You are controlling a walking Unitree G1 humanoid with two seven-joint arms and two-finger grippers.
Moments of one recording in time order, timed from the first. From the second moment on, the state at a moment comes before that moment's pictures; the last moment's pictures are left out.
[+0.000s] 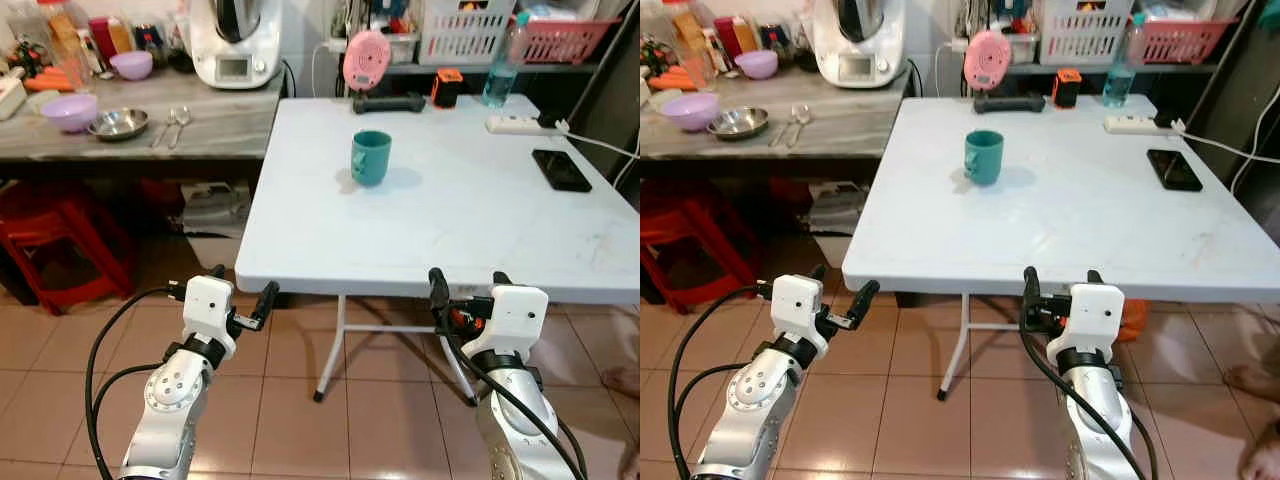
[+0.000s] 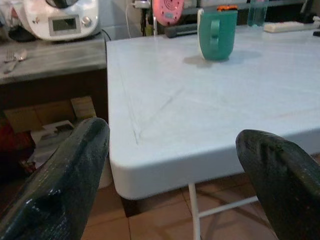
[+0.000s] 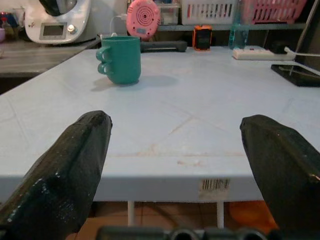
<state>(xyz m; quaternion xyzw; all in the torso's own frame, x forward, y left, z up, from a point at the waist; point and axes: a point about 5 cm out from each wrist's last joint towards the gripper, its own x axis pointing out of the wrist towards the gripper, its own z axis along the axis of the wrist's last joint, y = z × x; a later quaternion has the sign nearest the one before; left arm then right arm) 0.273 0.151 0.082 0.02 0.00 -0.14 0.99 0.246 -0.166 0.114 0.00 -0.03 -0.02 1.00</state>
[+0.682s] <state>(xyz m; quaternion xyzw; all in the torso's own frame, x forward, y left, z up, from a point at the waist) 0.273 0.133 0.086 0.01 -0.01 -0.18 0.98 0.245 -0.172 0.109 -0.01 -0.02 -0.03 1.00</state>
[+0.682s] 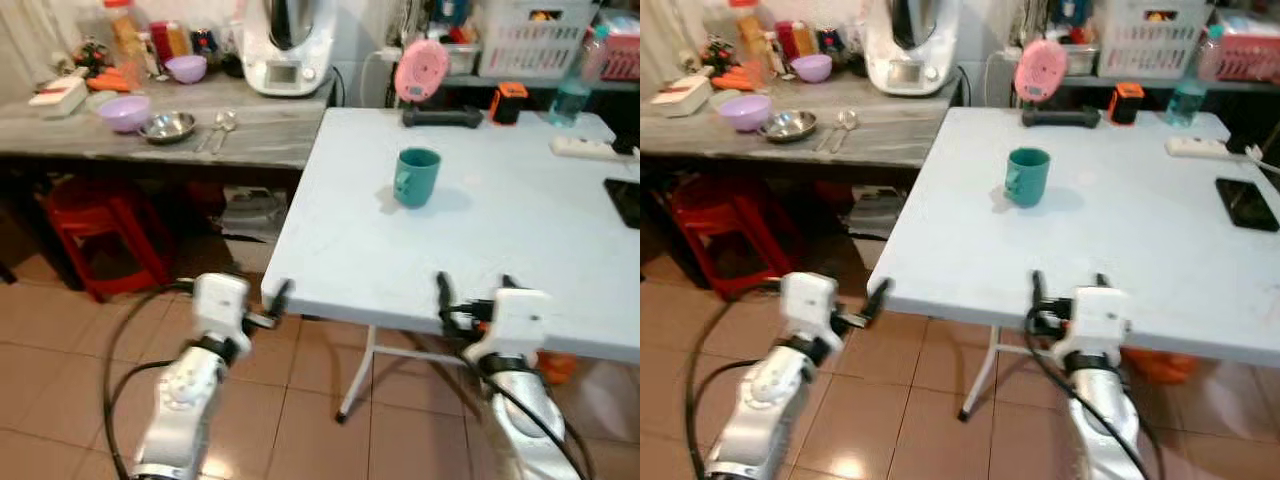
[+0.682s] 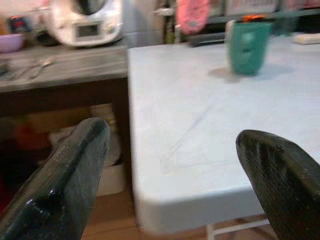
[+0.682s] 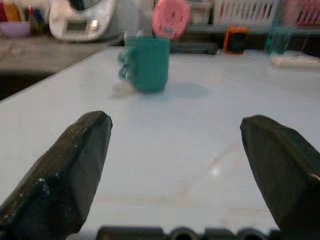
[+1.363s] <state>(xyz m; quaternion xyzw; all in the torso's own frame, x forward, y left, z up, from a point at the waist) 0.271 0.148 0.083 0.02 0.00 -0.16 0.99 0.248 -0.157 0.112 0.00 -0.03 -0.01 1.00</state>
